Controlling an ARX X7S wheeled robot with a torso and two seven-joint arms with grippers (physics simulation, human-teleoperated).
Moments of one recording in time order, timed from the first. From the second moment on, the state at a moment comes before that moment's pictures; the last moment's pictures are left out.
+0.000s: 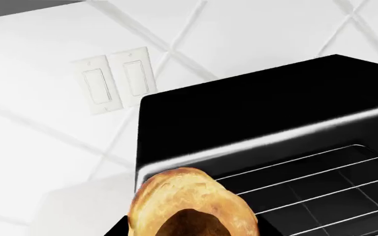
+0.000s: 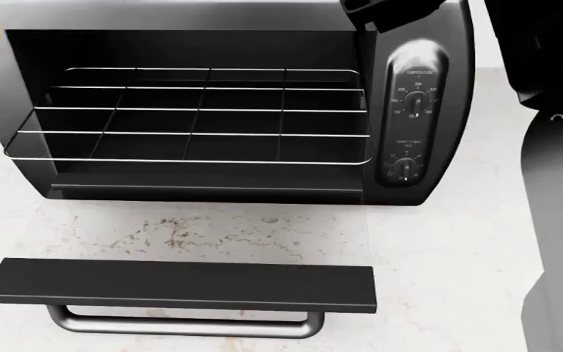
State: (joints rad) left arm -1.53 -0.72 0.28 0.08 -1.61 -1.47 -0.74; right arm 1.38 0.43 -0.29 -0.69 0.20 1.48 -0.02
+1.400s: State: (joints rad) left arm -1.10 -0.94 0.08 0.01 -1.41 -1.09 -0.76; right arm 1.40 0.43 -0.29 -0.71 0.24 1.51 0.00
